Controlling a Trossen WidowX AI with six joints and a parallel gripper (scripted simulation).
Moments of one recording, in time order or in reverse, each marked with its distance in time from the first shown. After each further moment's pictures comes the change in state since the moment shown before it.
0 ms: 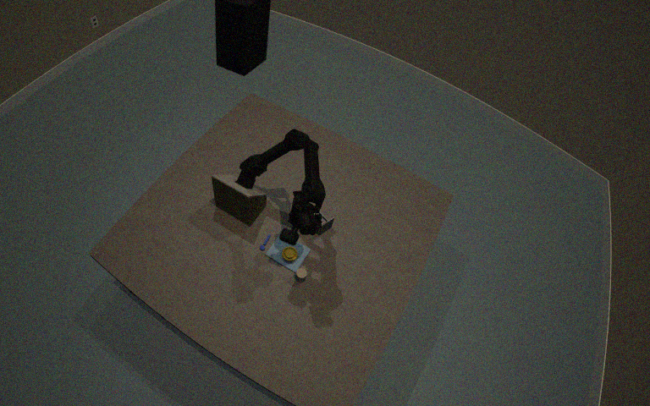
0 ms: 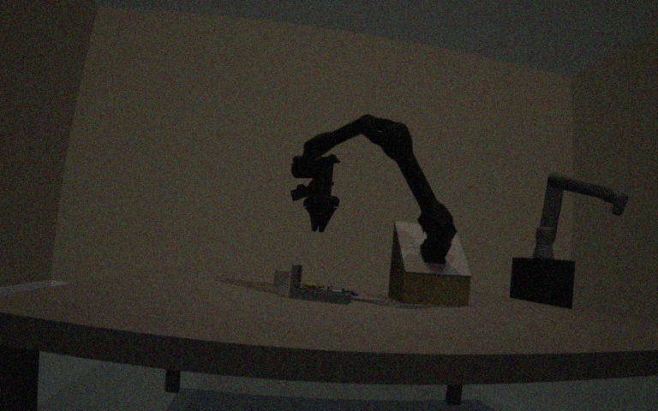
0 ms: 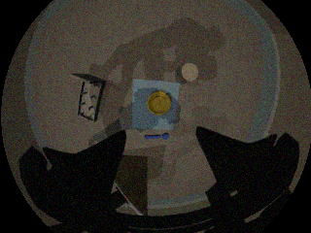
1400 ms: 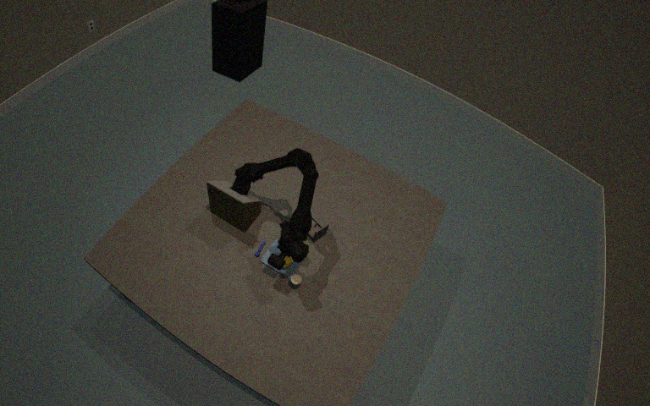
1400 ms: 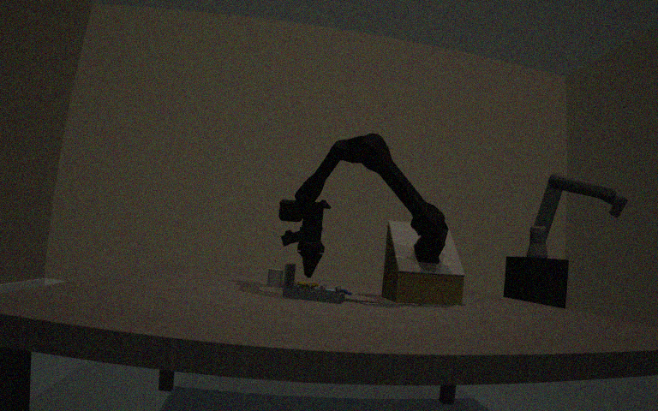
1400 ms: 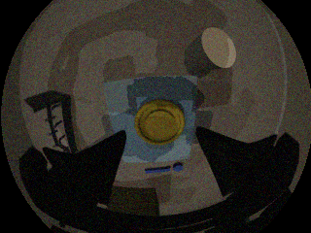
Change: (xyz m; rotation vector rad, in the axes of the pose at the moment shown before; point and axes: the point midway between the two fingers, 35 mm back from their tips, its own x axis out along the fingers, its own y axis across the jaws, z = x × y) arm 0.134 -0.005 -0.003 0.150 -0.008 0.044
